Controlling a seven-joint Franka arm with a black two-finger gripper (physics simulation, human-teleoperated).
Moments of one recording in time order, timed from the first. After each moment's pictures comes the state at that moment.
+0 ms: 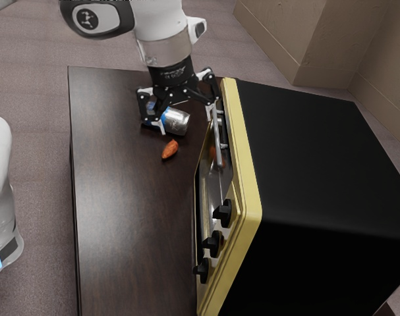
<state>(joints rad) 0.00 -0.64 -0.36 -2.02 -0.09 1.80 -1.88</state>
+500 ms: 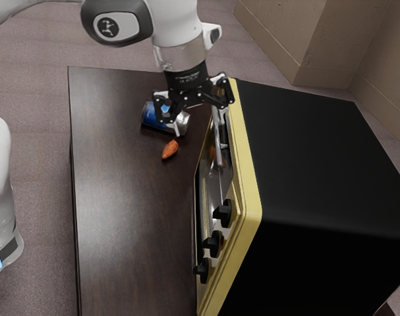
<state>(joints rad) 0.04 -0.59 -0.36 -2.01 -0.09 1.88 -1.79</state>
